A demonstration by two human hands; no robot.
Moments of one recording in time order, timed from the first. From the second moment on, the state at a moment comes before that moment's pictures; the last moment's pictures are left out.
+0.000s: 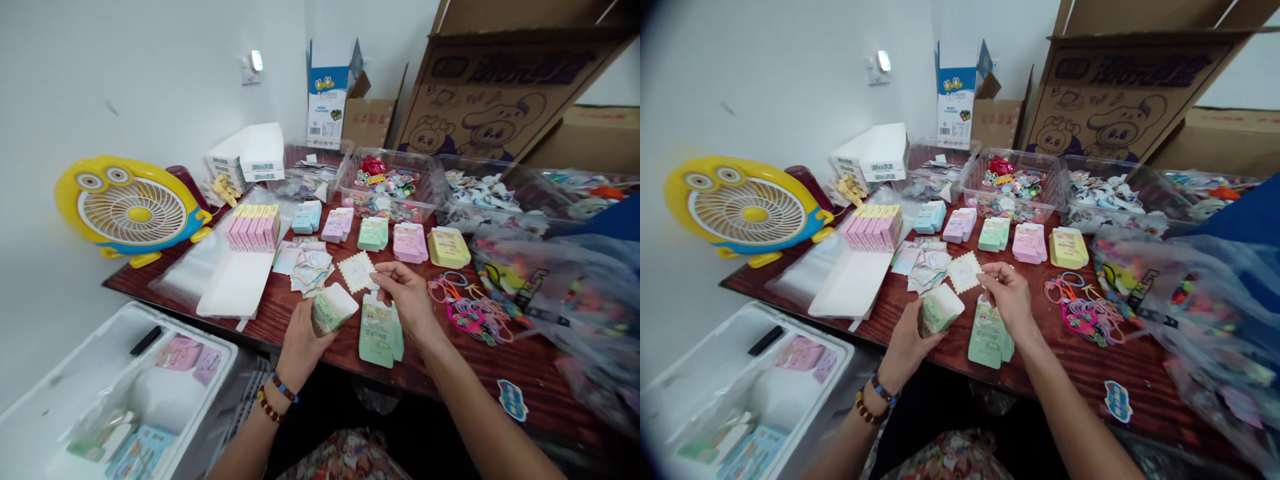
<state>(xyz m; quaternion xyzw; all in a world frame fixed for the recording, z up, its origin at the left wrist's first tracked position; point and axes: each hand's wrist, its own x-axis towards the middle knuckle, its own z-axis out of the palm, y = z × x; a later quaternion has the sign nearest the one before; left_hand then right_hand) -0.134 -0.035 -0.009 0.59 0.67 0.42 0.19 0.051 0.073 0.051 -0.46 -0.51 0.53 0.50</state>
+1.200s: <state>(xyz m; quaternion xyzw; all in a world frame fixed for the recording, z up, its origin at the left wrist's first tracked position) -0.101 -0.035 0.004 0.72 0.60 0.30 0.19 0.112 0.000 0.042 -0.46 -0.83 0.18 0.27</state>
